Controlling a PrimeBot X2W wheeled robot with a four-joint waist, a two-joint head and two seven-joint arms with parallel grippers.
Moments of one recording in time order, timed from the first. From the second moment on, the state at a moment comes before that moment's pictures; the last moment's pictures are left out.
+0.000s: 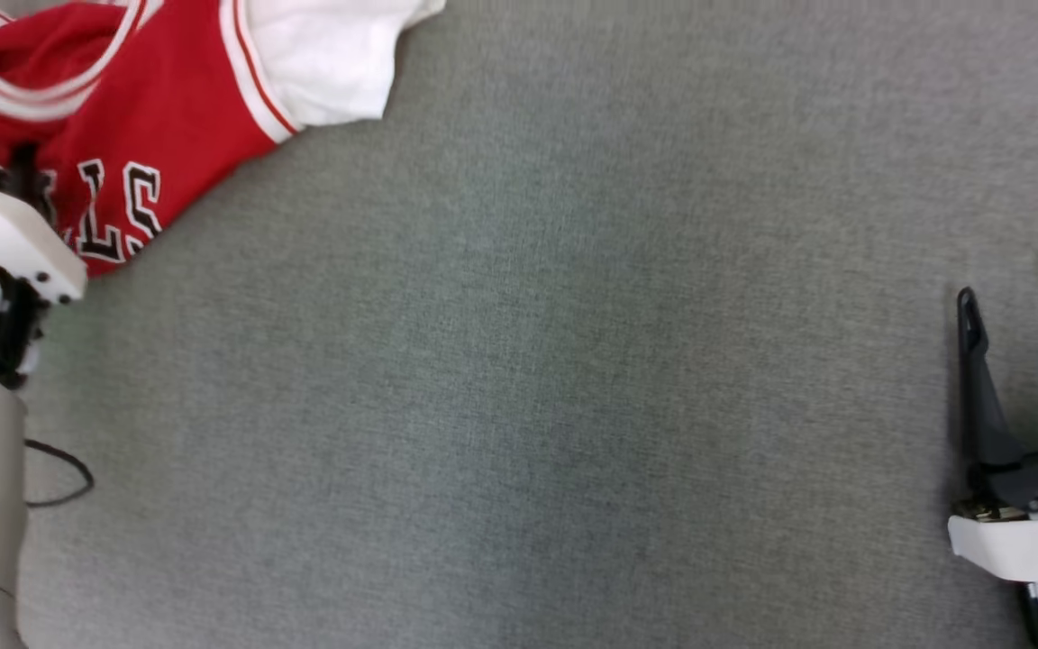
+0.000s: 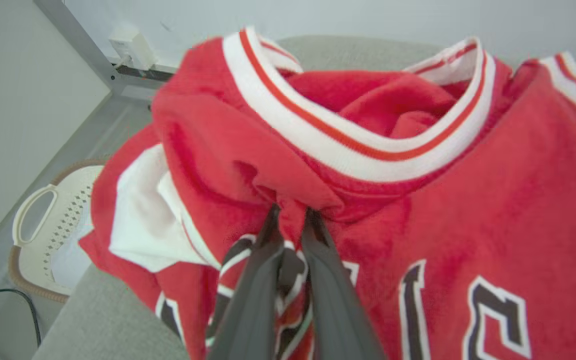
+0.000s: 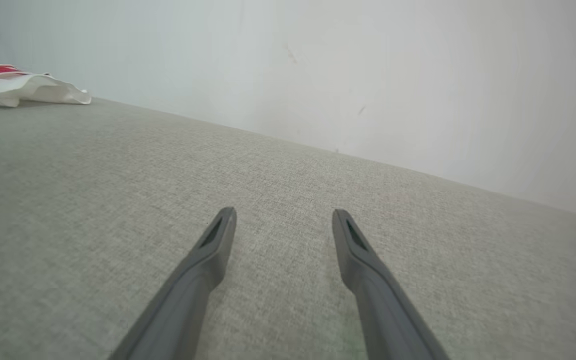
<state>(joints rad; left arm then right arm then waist) -0.99 0.37 0.06 0.94 -0.27 -0.08 0.05 -0.23 -0.14 -0.05 -0.05 -0.01 0.13 -0.26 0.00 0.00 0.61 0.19</state>
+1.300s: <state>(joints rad) -0.42 0.05 -0.61 0.19 -0.28 -0.02 0.12 -0.01 -0.05 -0.01 0.13 0.13 0.13 -0.26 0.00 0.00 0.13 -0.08</state>
